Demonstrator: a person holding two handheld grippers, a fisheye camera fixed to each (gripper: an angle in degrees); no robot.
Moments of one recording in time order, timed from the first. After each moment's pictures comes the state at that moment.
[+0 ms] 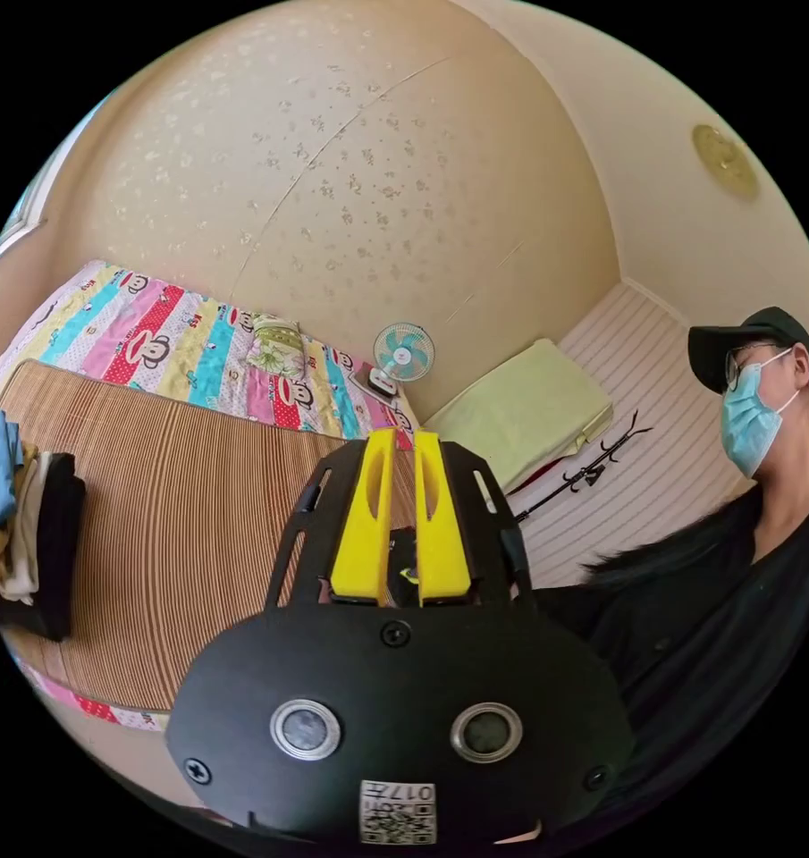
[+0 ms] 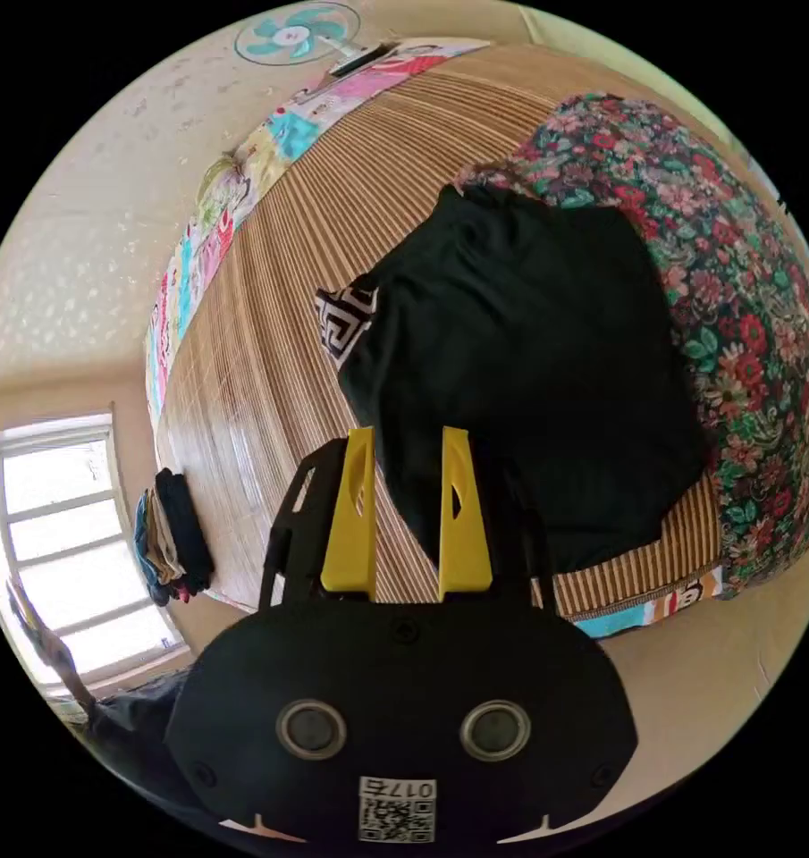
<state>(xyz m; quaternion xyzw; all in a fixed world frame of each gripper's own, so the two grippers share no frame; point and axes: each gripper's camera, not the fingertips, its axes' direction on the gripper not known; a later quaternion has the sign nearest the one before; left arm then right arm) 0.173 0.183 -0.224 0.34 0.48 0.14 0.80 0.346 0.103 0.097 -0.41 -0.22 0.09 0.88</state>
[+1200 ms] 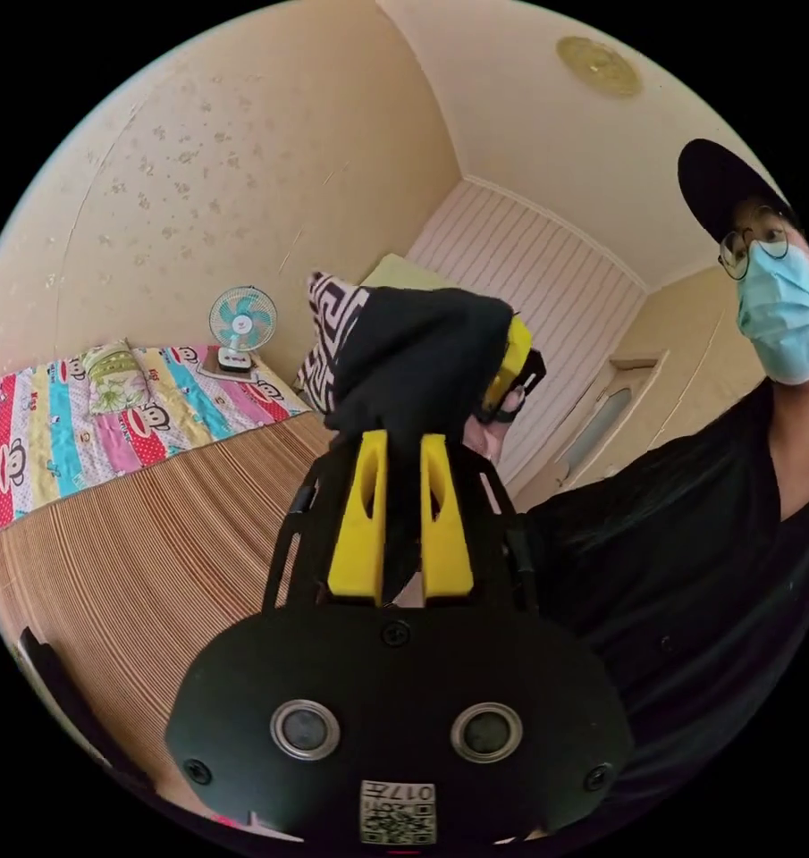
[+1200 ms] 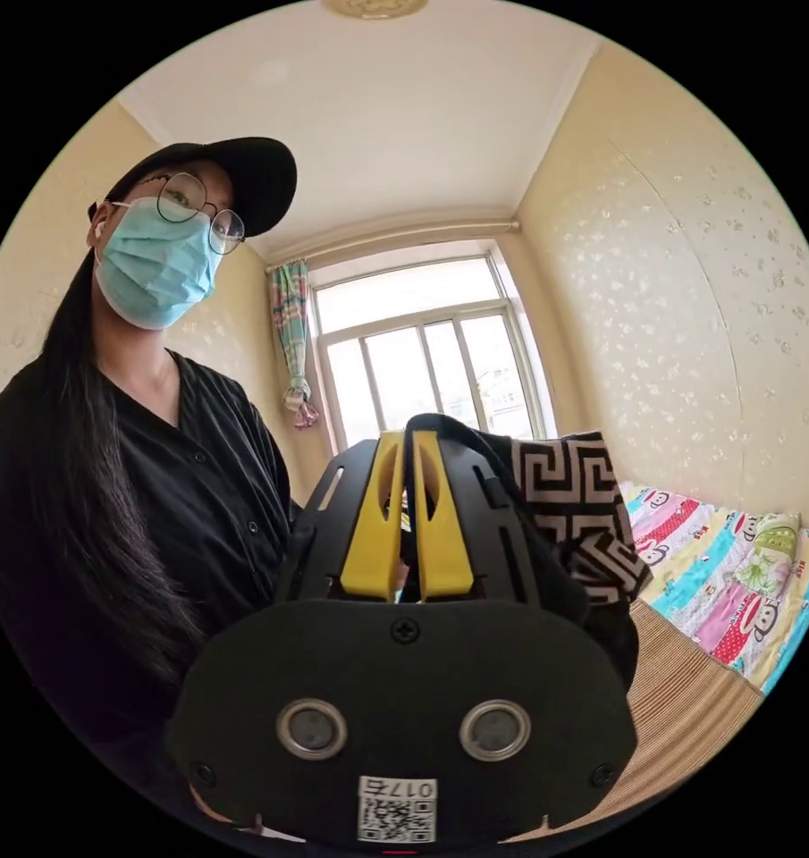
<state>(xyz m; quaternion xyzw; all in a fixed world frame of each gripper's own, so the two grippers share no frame) 0.132 0.255 -0.208 0.31 0.54 0.40 0.67 0.207 0.030 -0.444 0.10 -0.78 -0.32 0.53</state>
